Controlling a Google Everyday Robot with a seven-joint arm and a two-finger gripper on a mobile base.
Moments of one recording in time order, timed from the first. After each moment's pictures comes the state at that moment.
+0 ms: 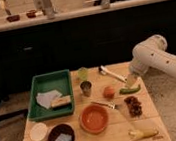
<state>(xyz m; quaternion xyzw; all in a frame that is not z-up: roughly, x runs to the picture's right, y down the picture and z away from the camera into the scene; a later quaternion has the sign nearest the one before) 0.244 0.058 0.769 -0.21 0.03 0.31 0.93</state>
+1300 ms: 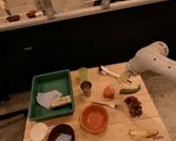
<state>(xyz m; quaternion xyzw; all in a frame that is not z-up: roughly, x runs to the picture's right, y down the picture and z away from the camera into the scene) 0.217 0.033 0.805 -0.15 -0.04 0.46 0.87</state>
